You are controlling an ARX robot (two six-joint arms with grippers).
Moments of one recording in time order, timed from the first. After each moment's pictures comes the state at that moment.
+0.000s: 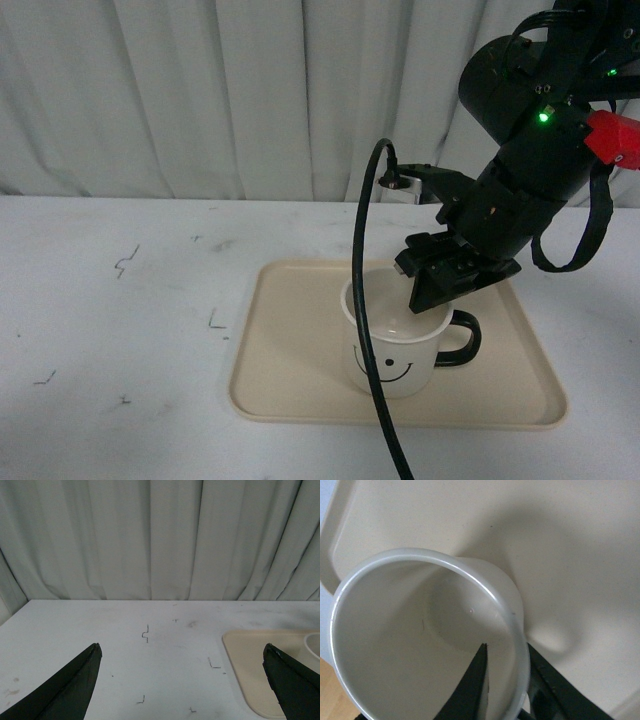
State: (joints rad) left arm 0.00 0.01 0.01 0.00 0.00 0.00; right arm 0.27 2.26 1.69 -0.74 -0.30 -0.29
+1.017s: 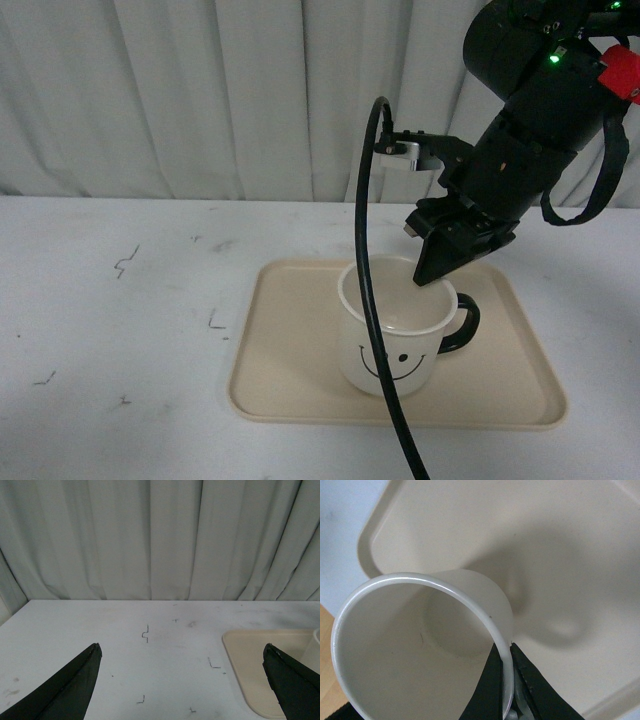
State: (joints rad) left arm 0.00 0.01 0.01 0.00 0.00 0.00; right arm 0.26 2.27 1.83 -0.92 -0.36 -0.41
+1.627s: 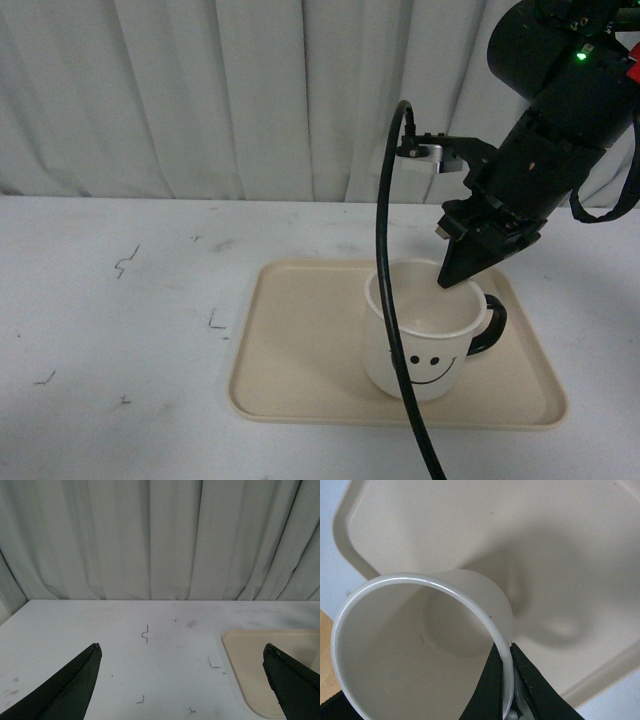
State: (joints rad) left arm 0.00 0.01 0.01 0.00 0.00 0.00; right arm 0.22 2.27 1.83 -0.96 -0.34 -0.47
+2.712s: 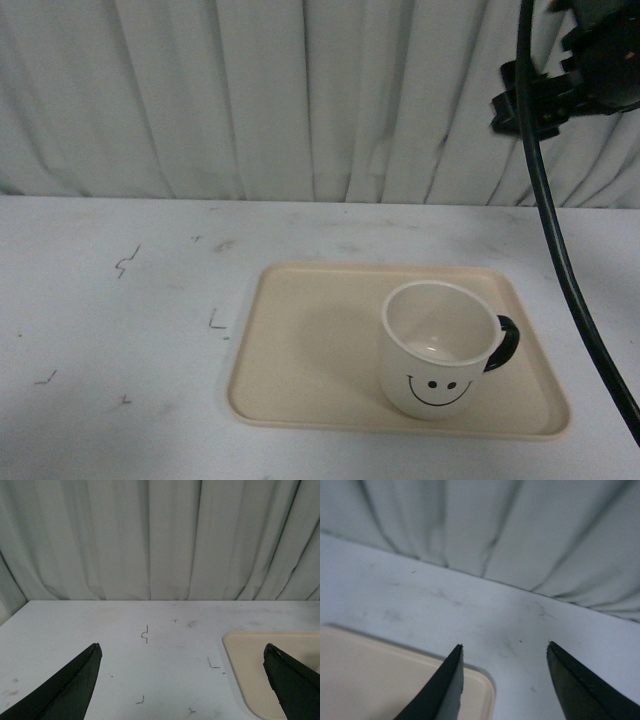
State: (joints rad) left arm 0.00 0.01 0.01 0.00 0.00 0.00; right arm 0.16 1.88 1.30 0.02 -0.04 -0.21
